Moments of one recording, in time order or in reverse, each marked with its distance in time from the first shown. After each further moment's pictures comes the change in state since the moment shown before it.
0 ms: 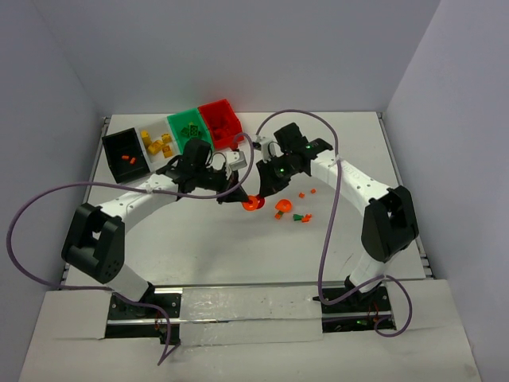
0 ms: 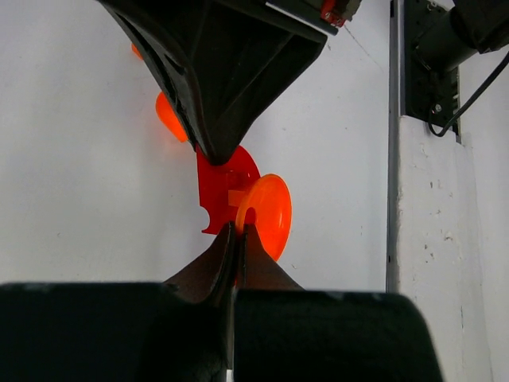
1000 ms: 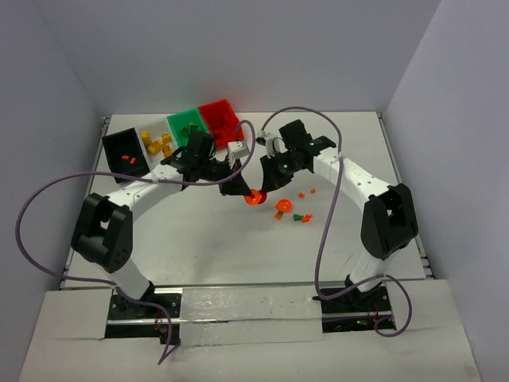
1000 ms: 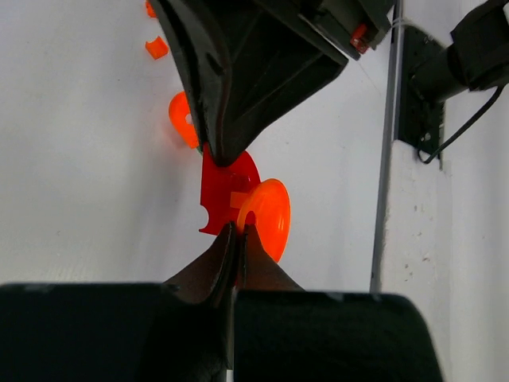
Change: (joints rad) left arm 0.017 0.091 0.118 -0.066 -0.007 -0.090; right arm -0.045 0.017 0.008 0.029 -0.025 0.006
